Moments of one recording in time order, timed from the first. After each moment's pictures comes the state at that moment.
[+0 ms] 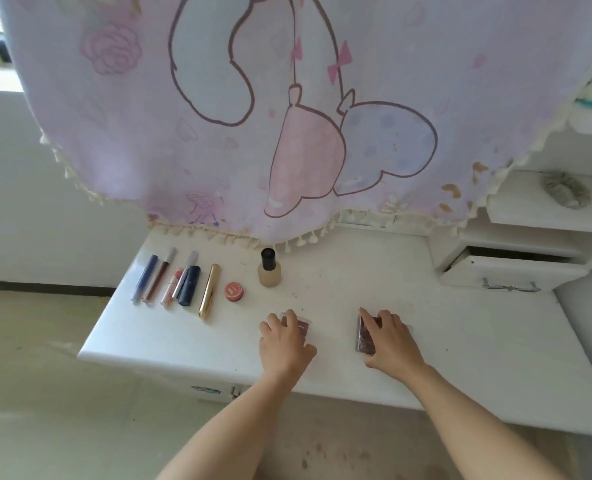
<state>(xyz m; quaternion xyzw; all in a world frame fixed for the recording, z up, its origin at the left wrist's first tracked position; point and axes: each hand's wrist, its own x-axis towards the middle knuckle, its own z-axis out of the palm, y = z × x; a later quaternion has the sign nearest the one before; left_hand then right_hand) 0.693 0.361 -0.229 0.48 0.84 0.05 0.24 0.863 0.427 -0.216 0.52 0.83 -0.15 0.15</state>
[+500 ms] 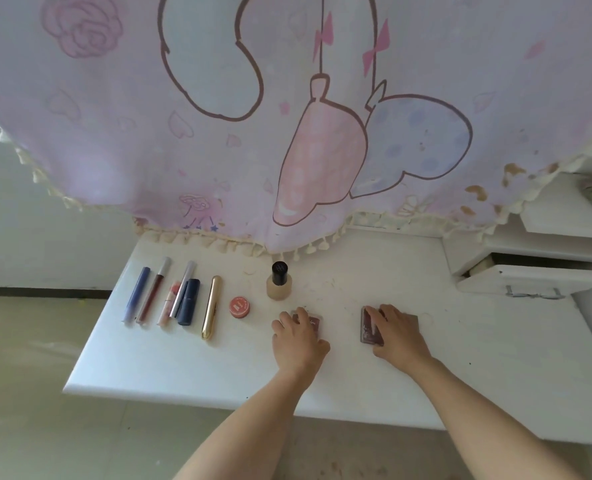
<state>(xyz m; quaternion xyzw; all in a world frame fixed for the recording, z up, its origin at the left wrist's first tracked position) 0.669 0.405 -0.249 0.49 0.84 0.05 0.25 0.831 0.468 -0.233 0.53 0.82 -0.14 0.16</state>
